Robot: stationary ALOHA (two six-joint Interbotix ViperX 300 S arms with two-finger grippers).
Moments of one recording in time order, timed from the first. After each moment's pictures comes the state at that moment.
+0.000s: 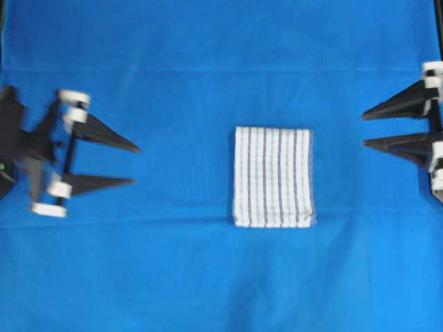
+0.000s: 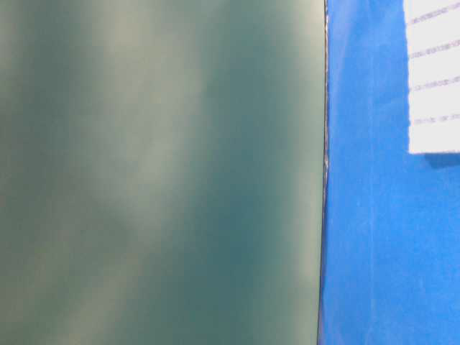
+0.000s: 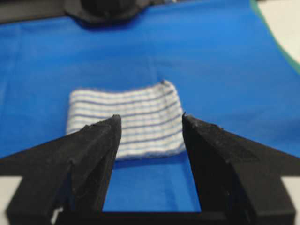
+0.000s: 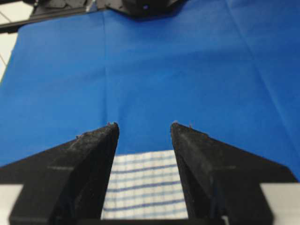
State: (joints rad) left arm -0.12 -0.70 1.07 -0.03 -0.21 0.10; right arm -0.02 -1.03 1.10 -0.03 0.16 0.17
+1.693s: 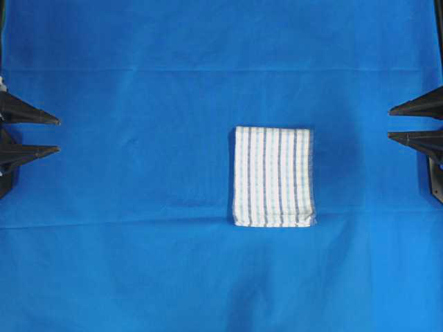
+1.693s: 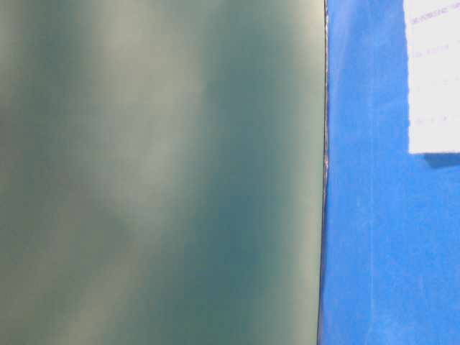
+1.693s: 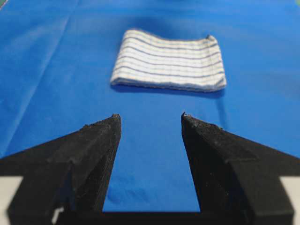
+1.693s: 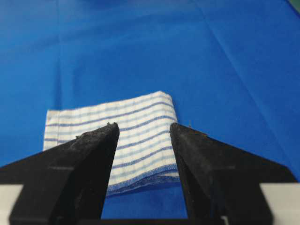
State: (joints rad) left arm 0.04 -1.30 1.41 -0.03 0.05 0.00; right arm -0.13 -1.31 1.36 -0.05 0.20 0.17
